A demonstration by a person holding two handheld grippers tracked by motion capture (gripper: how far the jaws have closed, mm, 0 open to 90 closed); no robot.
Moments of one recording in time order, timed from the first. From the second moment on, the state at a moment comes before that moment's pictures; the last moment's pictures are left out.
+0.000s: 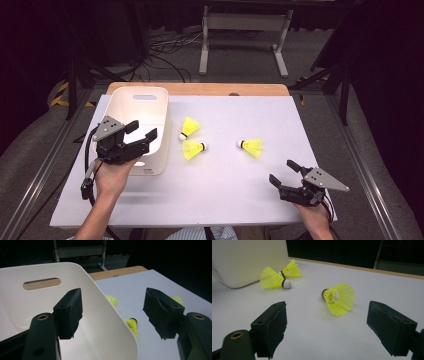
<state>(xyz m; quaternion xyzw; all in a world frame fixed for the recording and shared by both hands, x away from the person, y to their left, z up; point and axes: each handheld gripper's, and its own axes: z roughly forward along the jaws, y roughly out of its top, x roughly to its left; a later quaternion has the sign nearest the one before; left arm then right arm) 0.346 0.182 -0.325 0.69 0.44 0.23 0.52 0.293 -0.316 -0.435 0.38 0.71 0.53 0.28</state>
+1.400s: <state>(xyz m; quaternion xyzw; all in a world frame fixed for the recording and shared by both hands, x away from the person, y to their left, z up) 0.364 0.125 -0.330 0.73 0.41 0.20 0.51 0.294 -0.315 -0.435 0.37 0.71 0.53 0.27</state>
